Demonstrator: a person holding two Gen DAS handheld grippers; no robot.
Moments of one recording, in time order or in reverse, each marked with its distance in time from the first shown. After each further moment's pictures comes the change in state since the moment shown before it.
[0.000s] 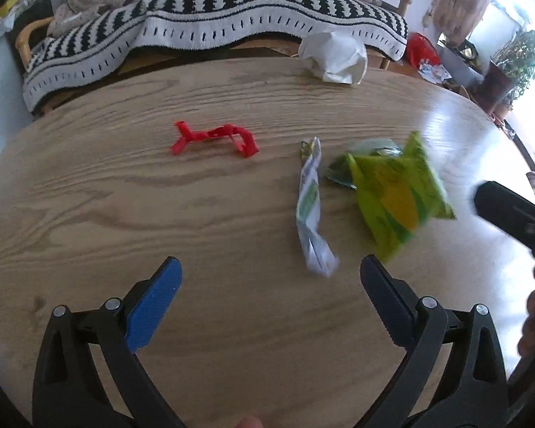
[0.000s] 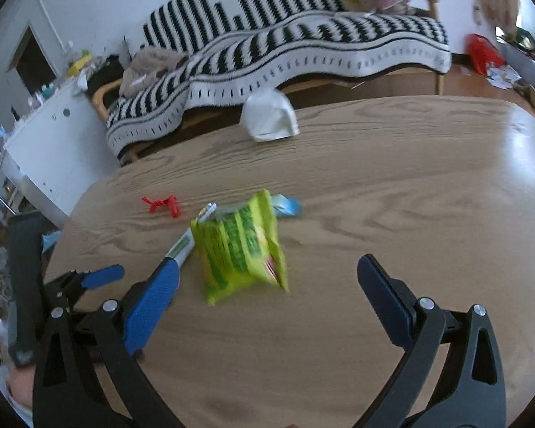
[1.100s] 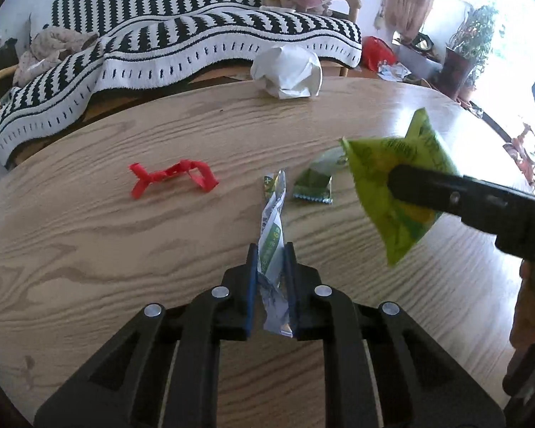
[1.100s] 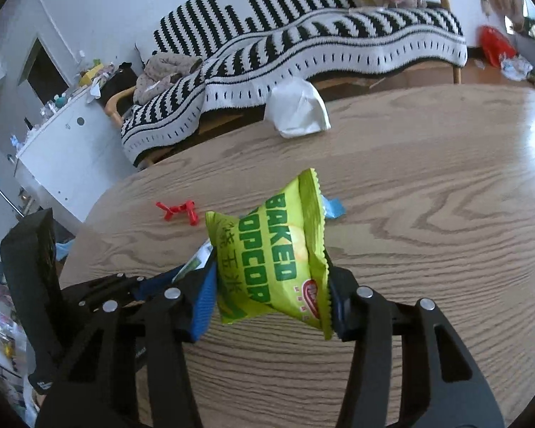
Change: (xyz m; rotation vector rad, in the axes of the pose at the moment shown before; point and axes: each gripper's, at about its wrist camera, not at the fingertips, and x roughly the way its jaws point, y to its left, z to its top) left arm 0.005 -0.009 -0.001 0.169 -0.125 -0.081; right arm 0.016 0.010 -0.012 0.021 -0.049 0.074
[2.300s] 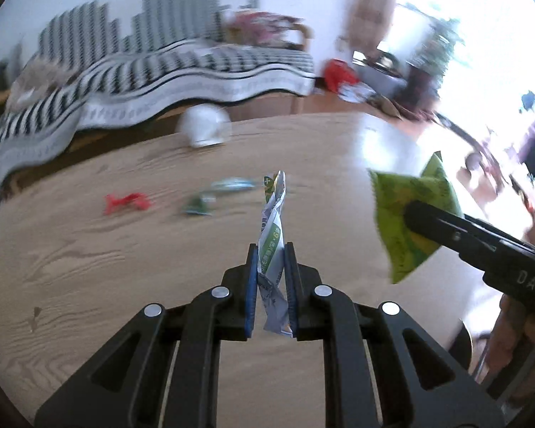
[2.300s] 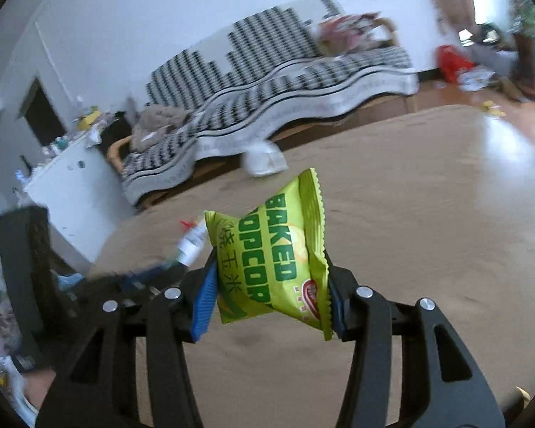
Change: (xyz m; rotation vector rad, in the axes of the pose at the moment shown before) left arm -0.133 -0.116 -0.018 0.077 -0.106 -0.116; right arm -0.189 -0.030 -0.069 0.092 -0.194 -0.081
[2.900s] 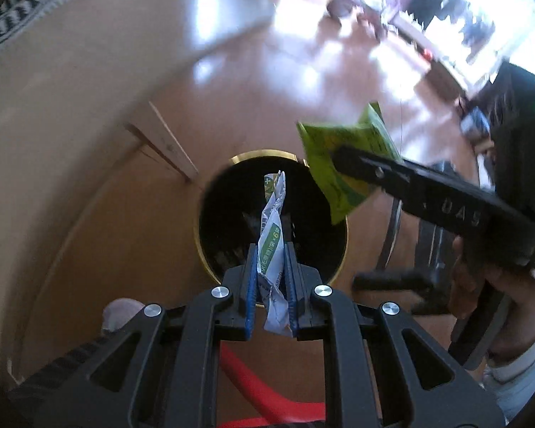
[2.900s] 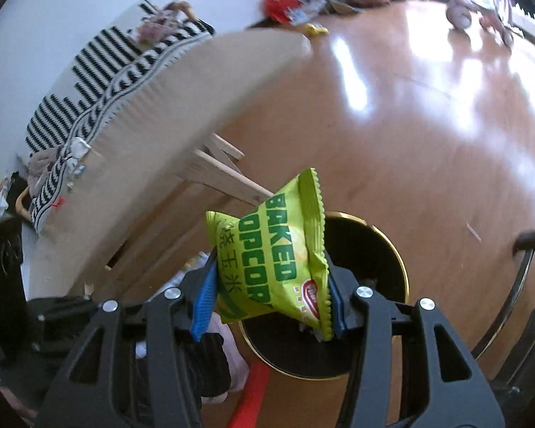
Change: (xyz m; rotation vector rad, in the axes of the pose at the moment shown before) left arm 0.060 -0.326 -0.171 0.366 0.492 -0.411; right arm -0.211 -0.254 -0.226 0.432 0.097 -0.355
